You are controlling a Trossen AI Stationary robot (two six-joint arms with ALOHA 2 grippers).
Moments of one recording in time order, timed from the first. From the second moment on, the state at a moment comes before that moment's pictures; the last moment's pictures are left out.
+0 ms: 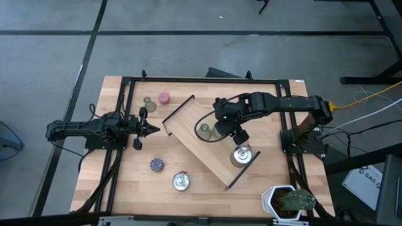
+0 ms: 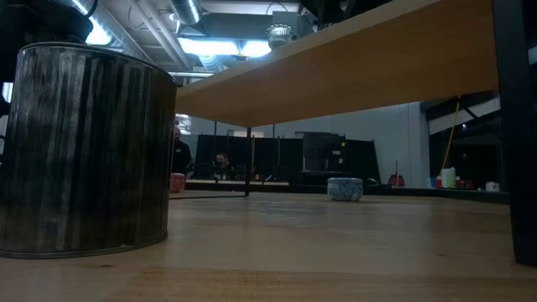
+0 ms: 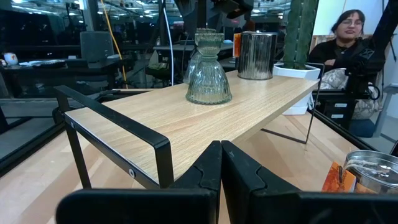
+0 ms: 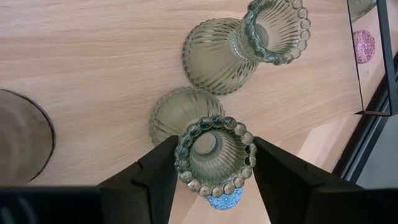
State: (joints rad) left arm 0.07 0.04 0.01 0.03 0.07 -0.01; right arm 0.08 1.70 1.76 -1.23 0.07 -0.56
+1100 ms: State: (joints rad) left arm 0.07 0.04 0.01 0.03 0.07 -0.01; right arm 0.07 1.71 1.76 -1.22 0.07 -0.53
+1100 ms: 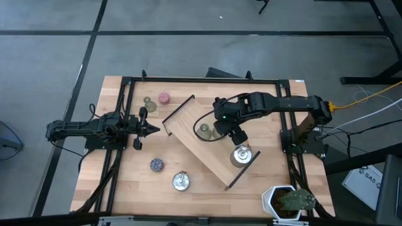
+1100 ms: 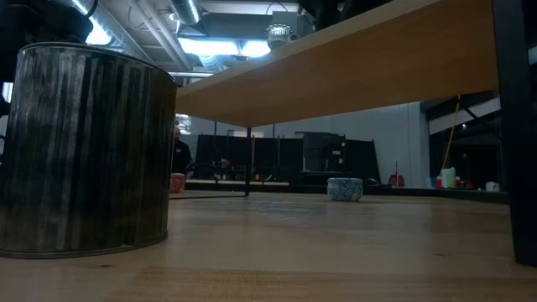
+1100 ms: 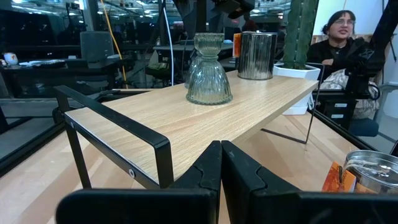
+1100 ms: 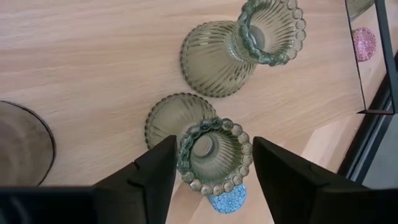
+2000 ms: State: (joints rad) left arm 0.07 0.04 0.01 0.03 0.07 -0.01; right arm 0.06 1.61 1.76 -1.21 0.08 -0.44
